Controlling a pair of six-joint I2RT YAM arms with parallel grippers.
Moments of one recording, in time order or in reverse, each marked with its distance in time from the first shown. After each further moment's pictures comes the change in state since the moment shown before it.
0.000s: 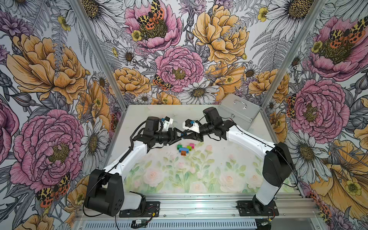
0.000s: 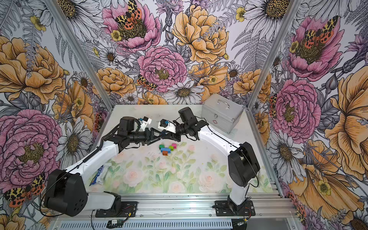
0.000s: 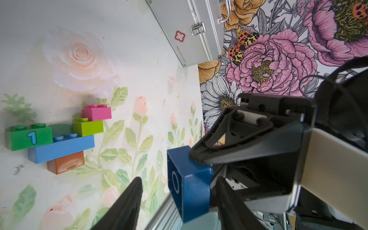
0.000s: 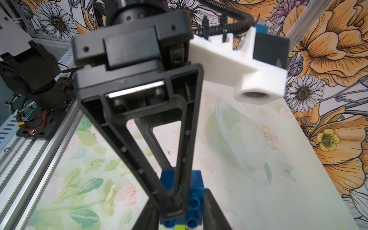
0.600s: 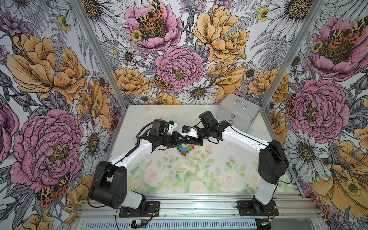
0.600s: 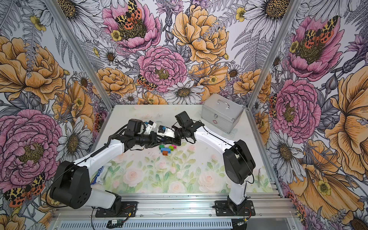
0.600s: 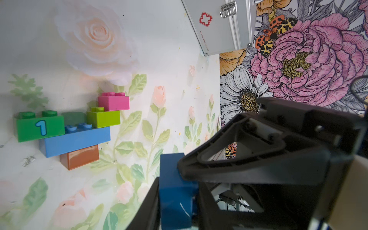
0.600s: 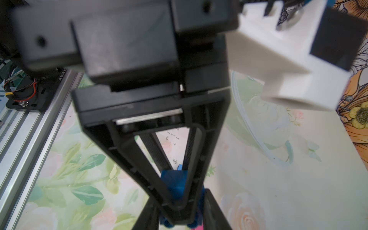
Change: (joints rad) left arm -0.063 0.077 0.003 -0.045 -0.095 0.029; right arm 0.038 0.050 0.004 -0.103 0.110 -0.067
